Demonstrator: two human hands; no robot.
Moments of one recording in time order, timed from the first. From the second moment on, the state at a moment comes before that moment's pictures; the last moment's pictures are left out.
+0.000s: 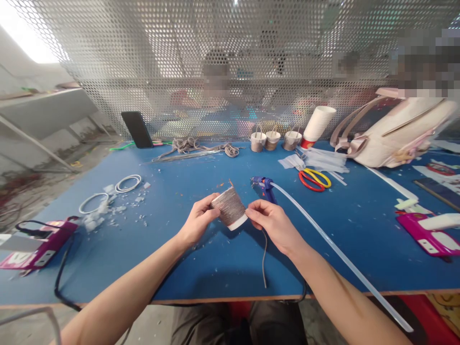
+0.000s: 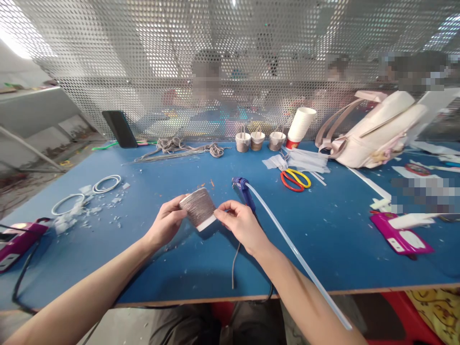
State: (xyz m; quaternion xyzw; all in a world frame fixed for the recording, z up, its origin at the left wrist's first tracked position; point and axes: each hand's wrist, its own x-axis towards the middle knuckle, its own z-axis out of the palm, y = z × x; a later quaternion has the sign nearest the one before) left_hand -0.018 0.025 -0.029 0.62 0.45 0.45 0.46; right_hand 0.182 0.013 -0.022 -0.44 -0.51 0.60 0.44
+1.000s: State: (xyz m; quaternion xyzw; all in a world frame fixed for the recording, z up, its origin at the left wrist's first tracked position) left_hand 0.003 0.012 -0.016 0.60 0.46 0.47 0.45; right_hand 0.176 0.004 -0.024 -0.46 -0.62 0.44 0.46
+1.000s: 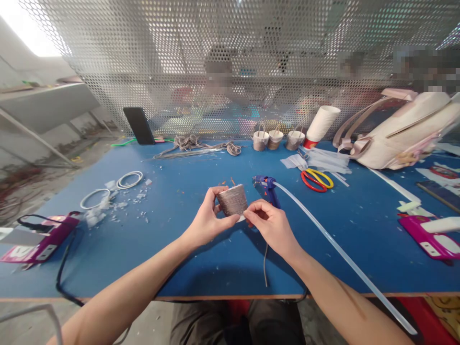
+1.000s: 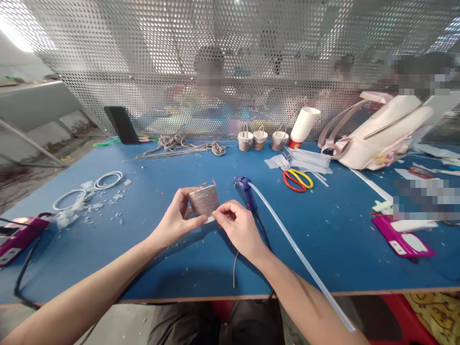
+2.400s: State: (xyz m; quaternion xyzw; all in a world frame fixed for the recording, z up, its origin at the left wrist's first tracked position) left_hand -0.007 0.025 -0.031 0.64 0.43 0.52 0.37; right_hand 0.175 -0.011 -0.026 -0.22 -0.82 0.19 0.49
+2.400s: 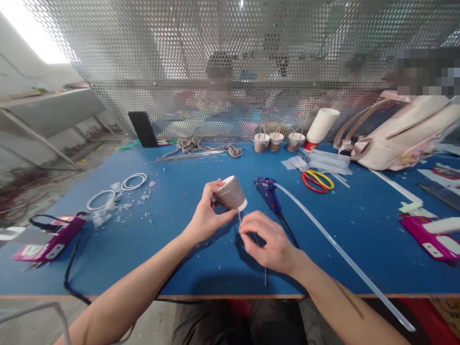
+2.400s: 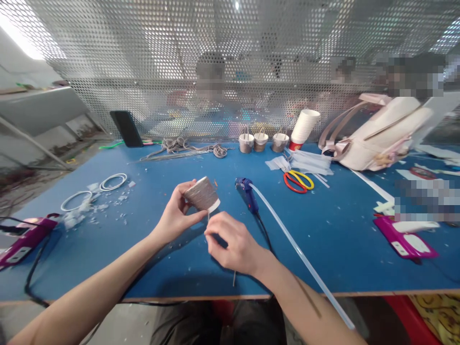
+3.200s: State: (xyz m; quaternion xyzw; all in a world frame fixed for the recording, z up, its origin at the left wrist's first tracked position) left_hand -0.002 0.023 -0.027 0.61 0.44 0.53 0.40; right_hand 0.238 0.066 -0.052 -0.56 -0.70 0.28 0.36
